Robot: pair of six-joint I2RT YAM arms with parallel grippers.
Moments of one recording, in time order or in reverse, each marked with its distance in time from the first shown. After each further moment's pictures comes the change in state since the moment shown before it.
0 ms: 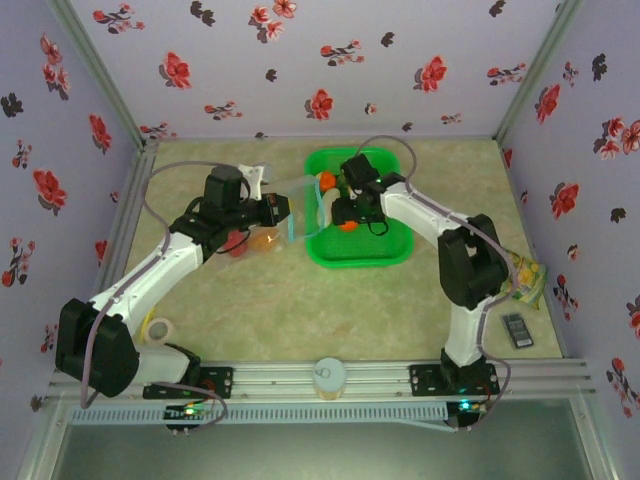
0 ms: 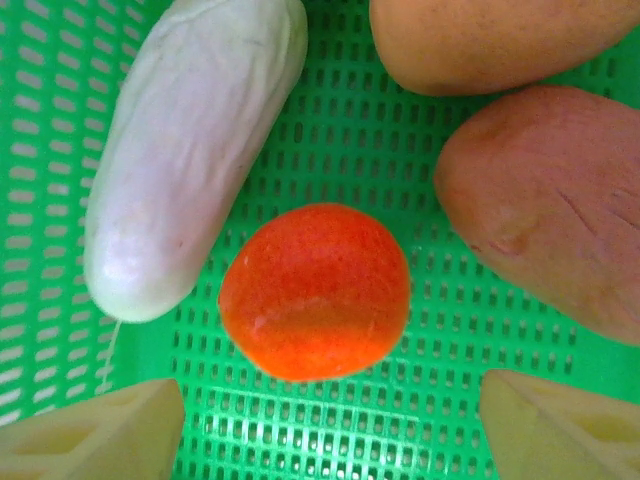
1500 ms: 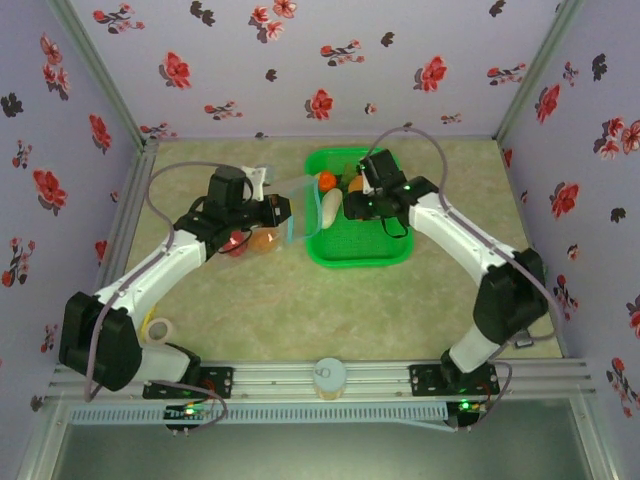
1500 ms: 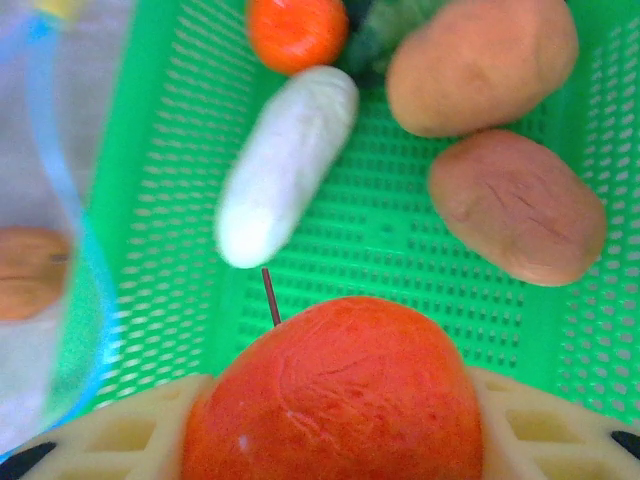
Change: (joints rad) left arm 0.000 0.035 0.000 0.001 0.000 0.000; right arm 0.003 -0.325 -0.130 0.020 -0.065 -0.025
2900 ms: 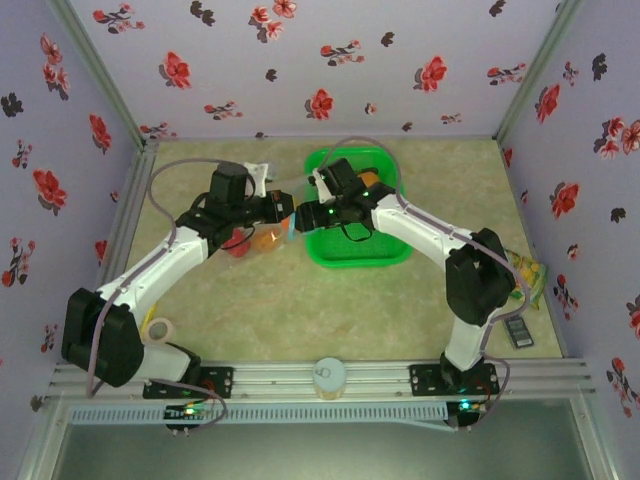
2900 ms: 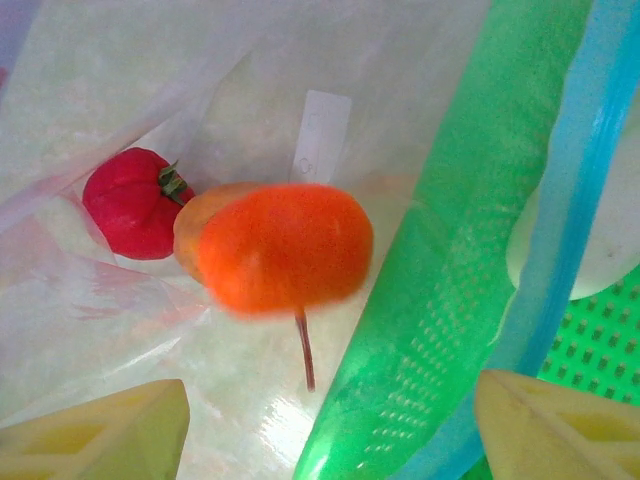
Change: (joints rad) left arm -0.008 0.019 0.032 0.011 0.016 -0.024; right arm 0.159 0.204 0.089 0.145 -0.192 0.037
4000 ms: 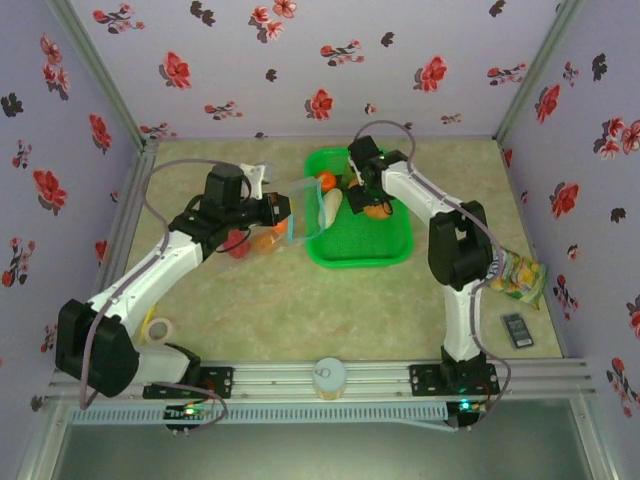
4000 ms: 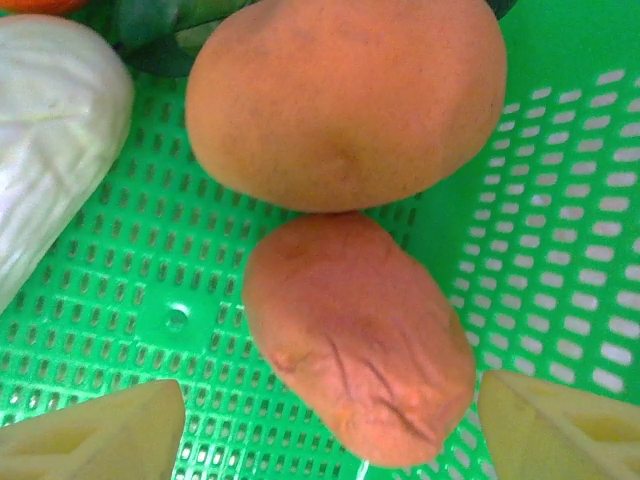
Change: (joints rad) left arm 0.000 -0.056 -0.003 -0.062 -0.012 0.028; right arm -0.256 0.296 0.314 -0.357 0.417 -0.349
